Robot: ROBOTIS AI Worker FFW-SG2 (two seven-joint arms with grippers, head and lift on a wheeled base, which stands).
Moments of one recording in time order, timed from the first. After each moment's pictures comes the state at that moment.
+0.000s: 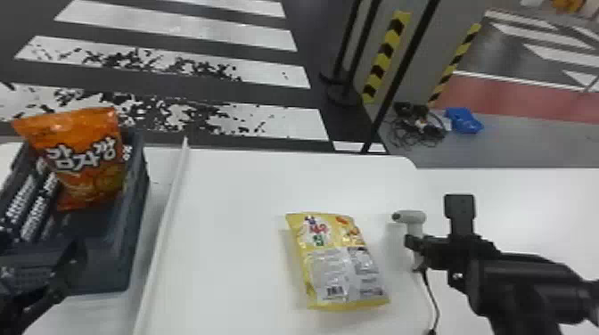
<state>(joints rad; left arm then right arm) 0.51 0.32 -0.01 -1.89 0.39 -0.13 -0.11 0.02 -0.29 -0.31 -1.58 0.00 0.84 0.25</state>
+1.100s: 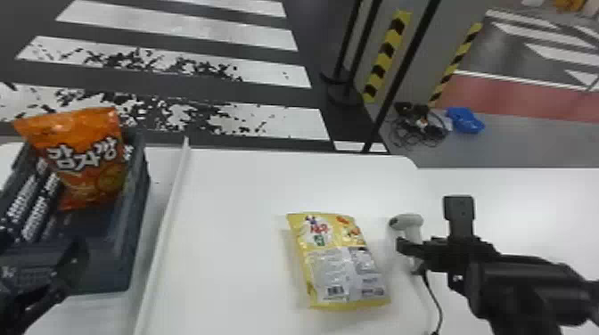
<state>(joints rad) 0.51 0.32 -0.01 -1.90 0.39 -0.13 -0.11 0.03 -0.29 -0.30 -1.61 0.00 0.85 0.23</state>
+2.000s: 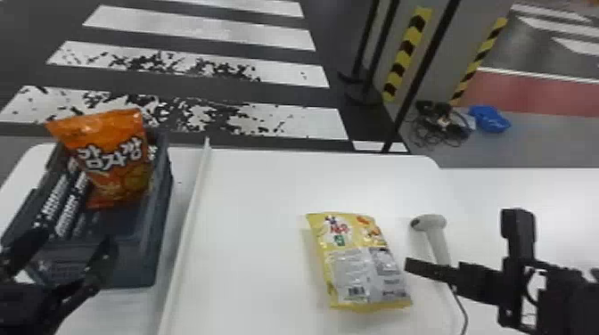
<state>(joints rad) 0.51 0.33 -0.02 -1.90 0.39 -0.13 -0.11 0.21 -0.25 -0.50 -2.05 -0.38 1.35 0.43</state>
